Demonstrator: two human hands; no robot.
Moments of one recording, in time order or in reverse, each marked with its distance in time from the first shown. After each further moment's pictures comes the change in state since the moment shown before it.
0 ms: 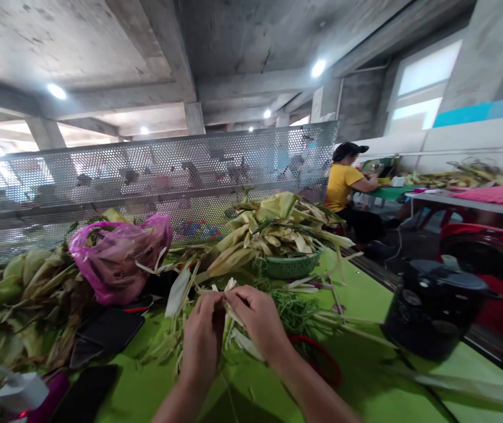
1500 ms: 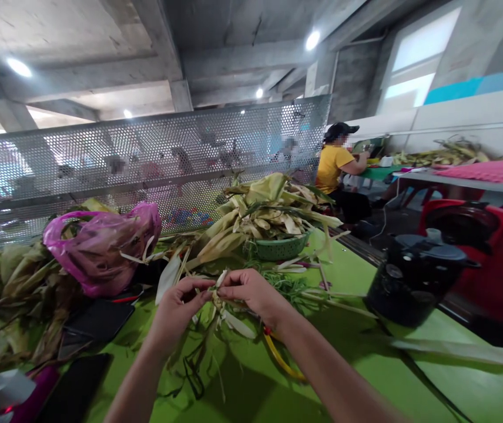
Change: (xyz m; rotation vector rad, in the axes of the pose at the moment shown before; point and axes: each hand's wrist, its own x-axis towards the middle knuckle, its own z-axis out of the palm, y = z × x) left_hand 0.024 0.005 -0.030 0.077 -0.202 -0.038; right_hand 0.010 0.006 -0.021 0.545 -0.310 0.437
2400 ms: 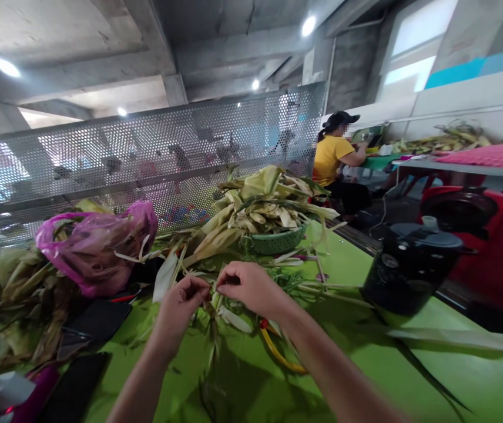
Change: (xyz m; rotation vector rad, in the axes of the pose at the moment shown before) left_hand -0.001 -0.008 0.015 -0.140 0.019 -0.152; right_hand -0.006 -0.009 -0.014 -0.660 0.054 -0.318
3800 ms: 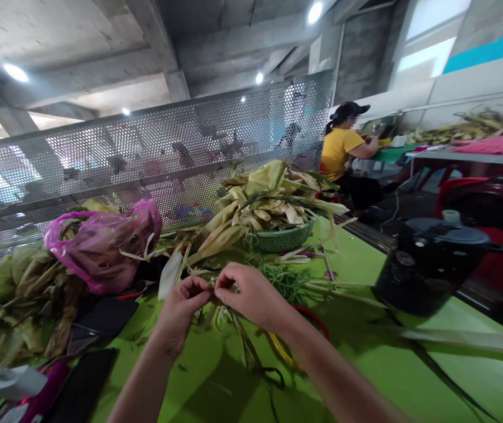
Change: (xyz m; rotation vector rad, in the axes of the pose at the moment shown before) left_hand -0.001 -0.002 -0.001 -0.266 0.019 -0.153; right_hand -0.007 -0.011 0.014 -0.033 0.046 -0.057
